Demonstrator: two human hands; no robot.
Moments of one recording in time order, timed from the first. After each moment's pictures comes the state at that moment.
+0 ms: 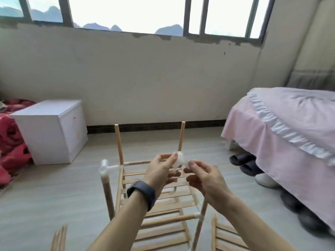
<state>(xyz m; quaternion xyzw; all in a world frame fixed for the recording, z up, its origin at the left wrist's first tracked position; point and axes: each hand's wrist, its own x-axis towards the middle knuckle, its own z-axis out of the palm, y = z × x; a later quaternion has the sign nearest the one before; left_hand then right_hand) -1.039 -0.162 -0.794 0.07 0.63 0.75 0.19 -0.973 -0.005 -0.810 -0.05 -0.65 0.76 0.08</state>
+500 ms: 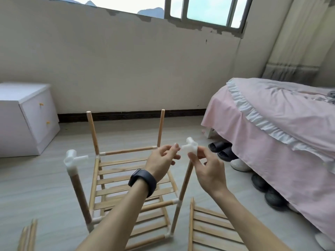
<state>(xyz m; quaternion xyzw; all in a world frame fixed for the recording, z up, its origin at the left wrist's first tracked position) -1.045 -0.099 -0.819 0.20 0.74 0.63 0.14 -0.962 0.055 -0.838 -0.10 -0.85 0.36 0.36</state>
